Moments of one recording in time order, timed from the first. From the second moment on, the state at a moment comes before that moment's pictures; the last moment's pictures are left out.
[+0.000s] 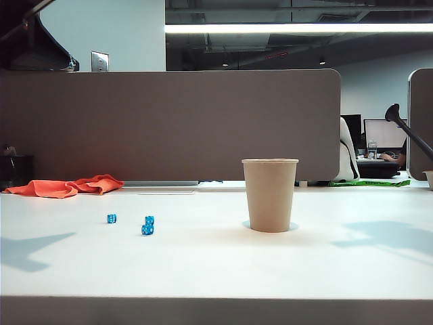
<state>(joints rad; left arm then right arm) -0.29 0.86 0.40 0.38 0.22 -0.13 0.47 1.15 1.41 -0.71 0.26 0.03</state>
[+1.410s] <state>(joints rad) -0.29 0.86 0.40 0.39 0.15 -0.13 0.03 0.56 0.43 0.01 0.05 0.03</state>
